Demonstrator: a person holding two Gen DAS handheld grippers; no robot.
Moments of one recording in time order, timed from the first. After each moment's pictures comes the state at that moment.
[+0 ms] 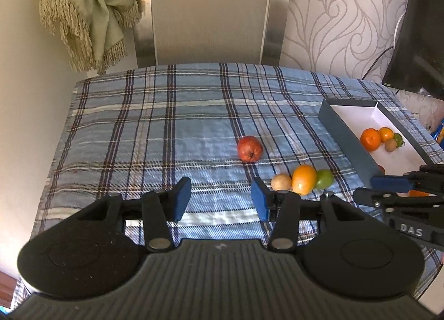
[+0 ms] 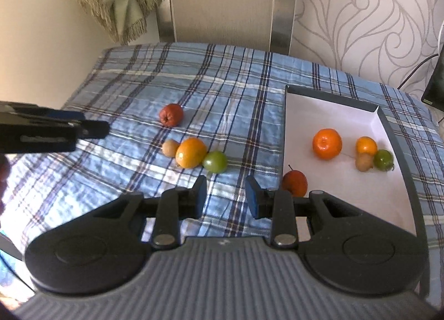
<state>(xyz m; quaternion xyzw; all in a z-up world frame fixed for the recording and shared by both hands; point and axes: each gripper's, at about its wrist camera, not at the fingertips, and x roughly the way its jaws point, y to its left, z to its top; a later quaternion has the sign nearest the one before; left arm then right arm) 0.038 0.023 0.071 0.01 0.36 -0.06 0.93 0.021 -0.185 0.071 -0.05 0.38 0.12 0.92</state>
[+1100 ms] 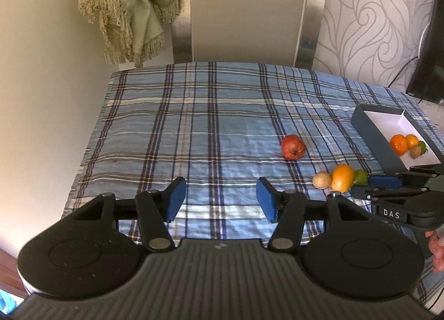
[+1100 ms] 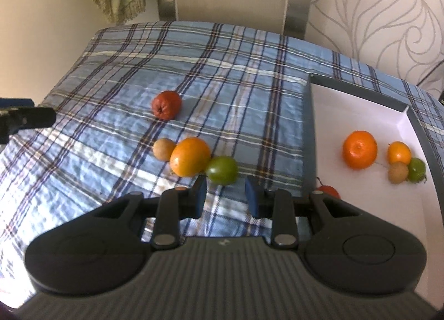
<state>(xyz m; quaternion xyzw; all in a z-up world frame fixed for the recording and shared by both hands) 0.029 0.061 0.068 0.00 0.36 -0.01 0.93 0.061 -0.162 0.039 -0.07 0.40 0.13 0.90</state>
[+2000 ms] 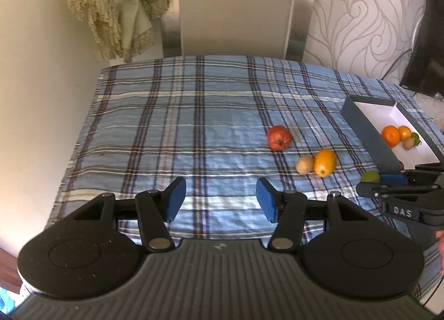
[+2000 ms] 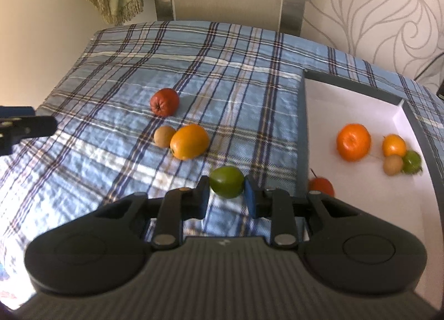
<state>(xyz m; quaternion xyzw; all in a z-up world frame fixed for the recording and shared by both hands) 0.026 0.042 0.063 0.00 0.37 -0.03 0.93 0.043 -0.177 0.045 -0.05 0.41 0.13 0.90</state>
